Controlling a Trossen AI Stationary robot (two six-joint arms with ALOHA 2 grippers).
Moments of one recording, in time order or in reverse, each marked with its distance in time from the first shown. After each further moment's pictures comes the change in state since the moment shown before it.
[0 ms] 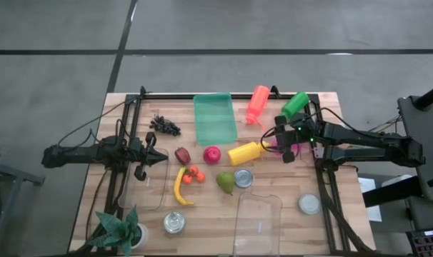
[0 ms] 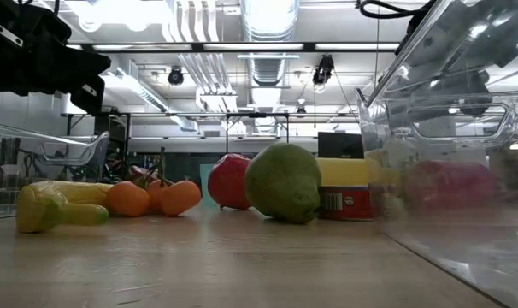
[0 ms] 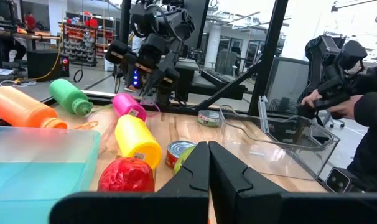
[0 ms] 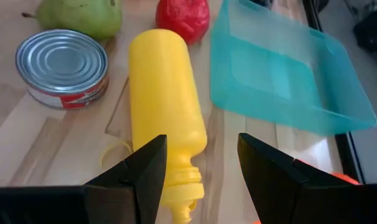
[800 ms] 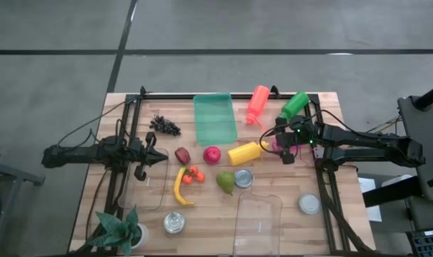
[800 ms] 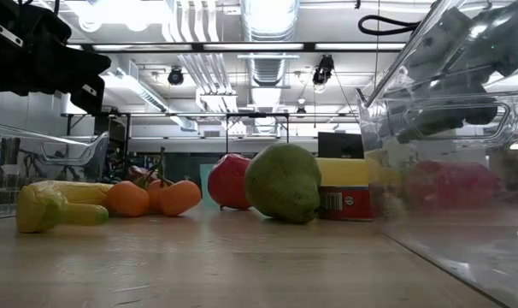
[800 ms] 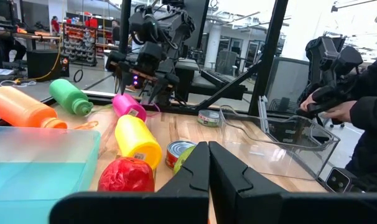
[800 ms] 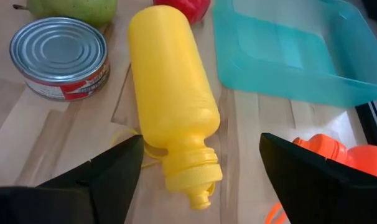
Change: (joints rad) left arm 0.000 0.000 0.000 0.000 0.000 0.000; right arm -0.008 0.001 -0.062 0.031 0.009 0.076
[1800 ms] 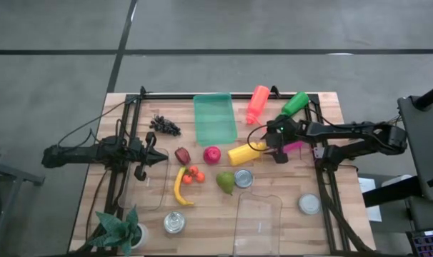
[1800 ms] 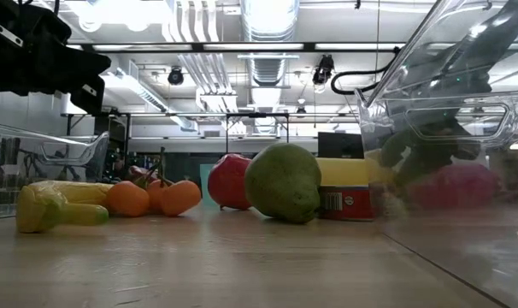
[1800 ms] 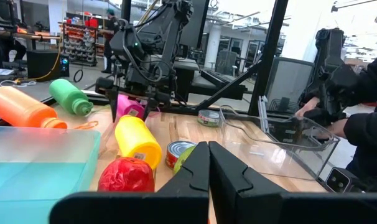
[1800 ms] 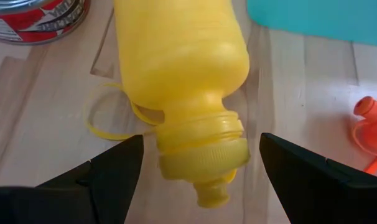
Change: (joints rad) left arm 0.000 0.000 0.000 0.000 0.000 0.000; right arm -0.067 0.361 0.021 0.118 -0.035 -0.055
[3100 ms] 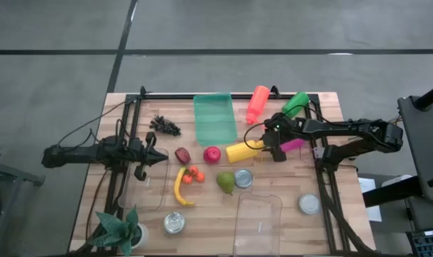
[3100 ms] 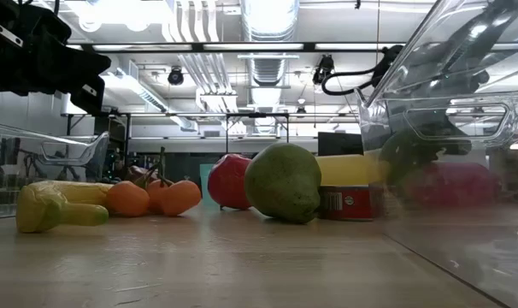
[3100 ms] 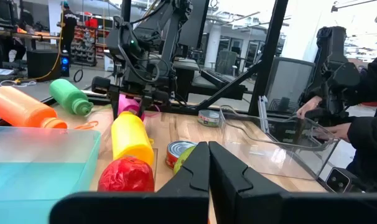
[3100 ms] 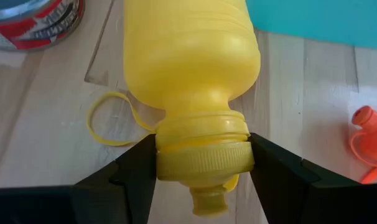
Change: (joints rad) left arm 0.000 0.000 0.000 0.000 0.000 0.000; right arm 0.000 0.055 0.086 -0.081 0.001 0.000
